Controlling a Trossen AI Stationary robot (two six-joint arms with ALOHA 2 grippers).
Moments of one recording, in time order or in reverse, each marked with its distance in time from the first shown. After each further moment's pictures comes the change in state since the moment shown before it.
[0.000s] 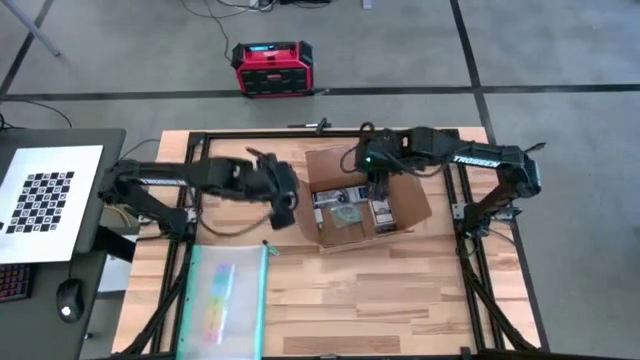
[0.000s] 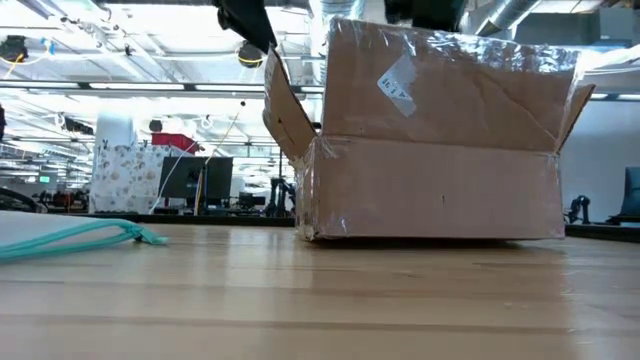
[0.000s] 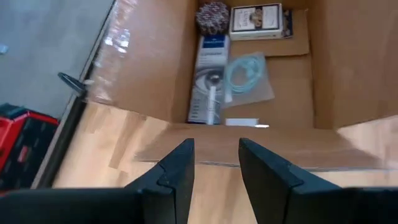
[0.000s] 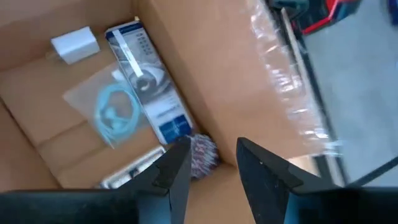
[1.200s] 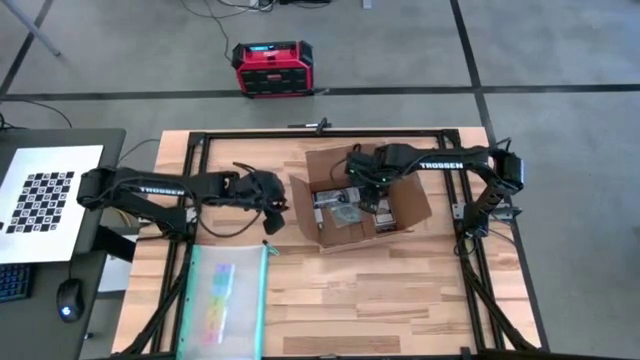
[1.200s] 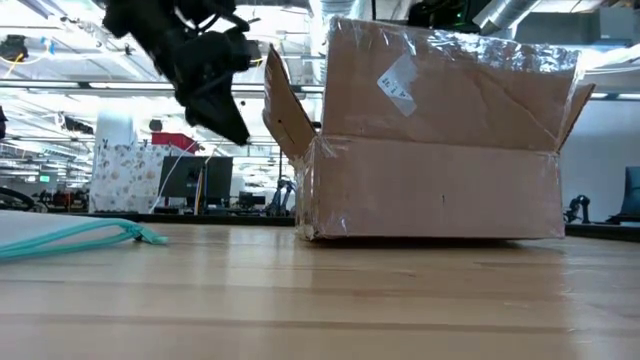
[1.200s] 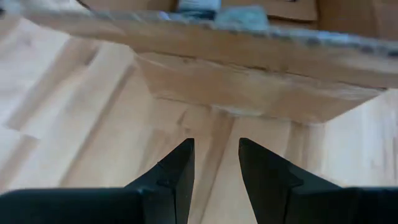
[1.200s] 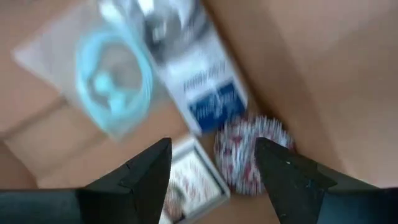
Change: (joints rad) left arm 0.121 -0.197 -0.694 0.612 0.233 -0.116; right arm -0.102 0.133 -0.299 0.248 -0.208 0.009
